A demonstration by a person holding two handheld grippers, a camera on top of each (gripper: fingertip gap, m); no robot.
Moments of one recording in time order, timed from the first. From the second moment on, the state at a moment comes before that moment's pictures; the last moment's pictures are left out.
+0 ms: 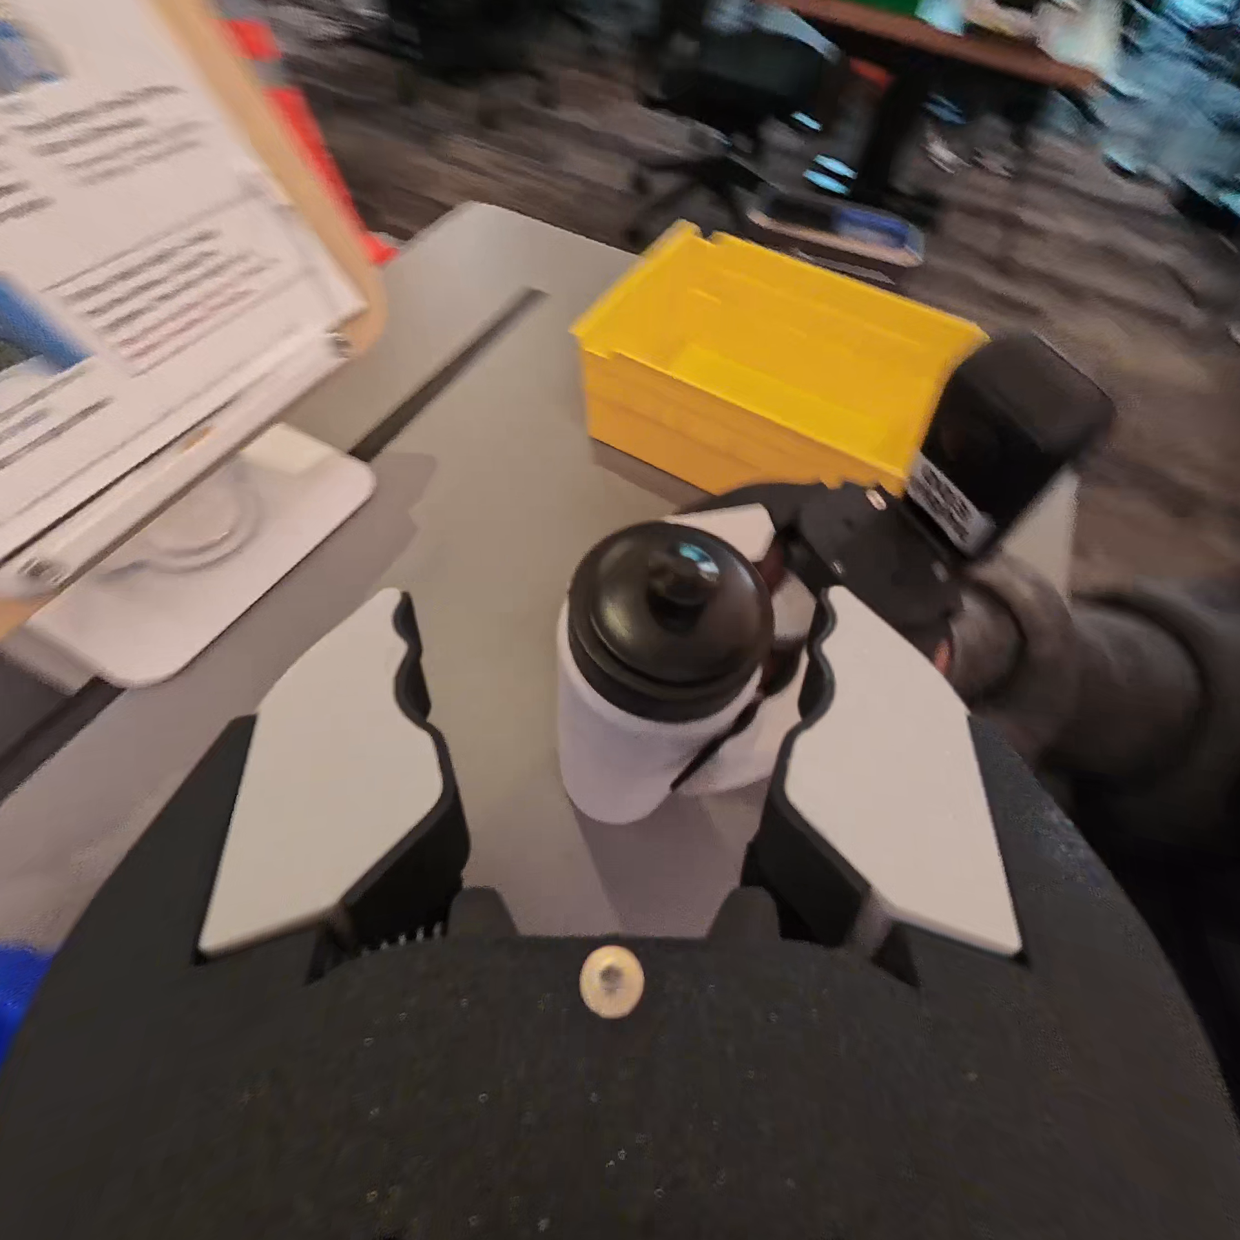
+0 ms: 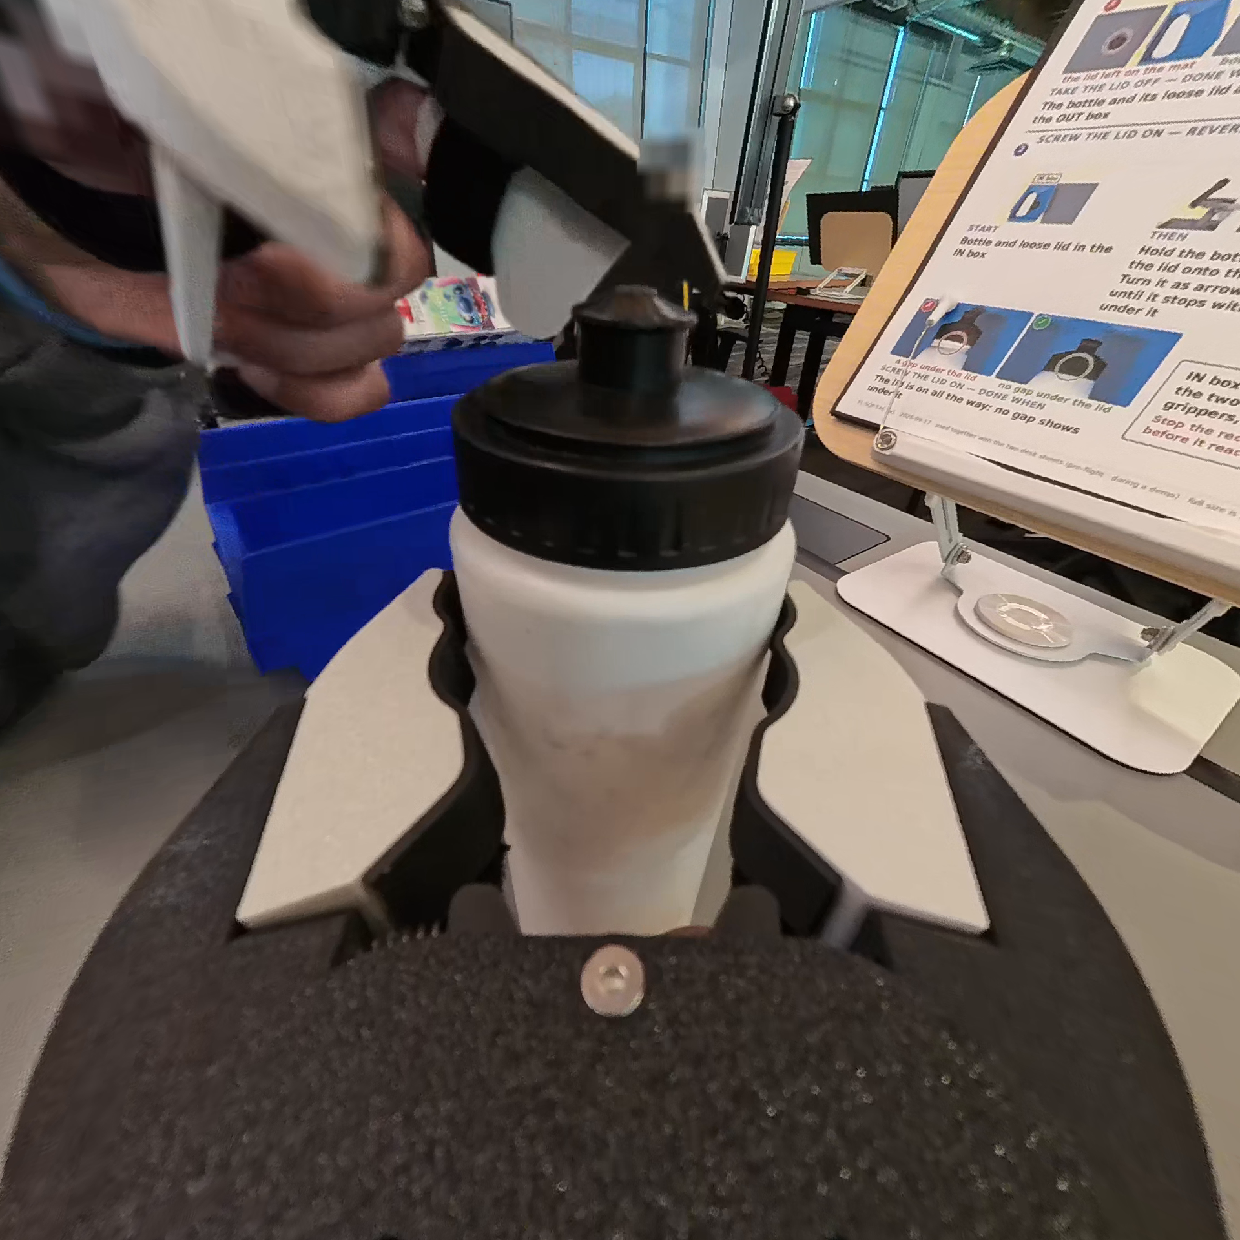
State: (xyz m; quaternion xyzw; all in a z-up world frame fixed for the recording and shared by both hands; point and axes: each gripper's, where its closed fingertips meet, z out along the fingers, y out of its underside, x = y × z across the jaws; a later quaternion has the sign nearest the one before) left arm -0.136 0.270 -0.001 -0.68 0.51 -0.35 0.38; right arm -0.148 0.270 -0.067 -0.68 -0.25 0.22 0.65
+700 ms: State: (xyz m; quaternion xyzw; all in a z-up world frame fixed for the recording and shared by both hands) left arm -0.121 0.260 -0.037 -0.79 0.38 -0.24 0.41; right arm -0.149 0.271 -0.066 -0.67 -0.25 0.22 0.66
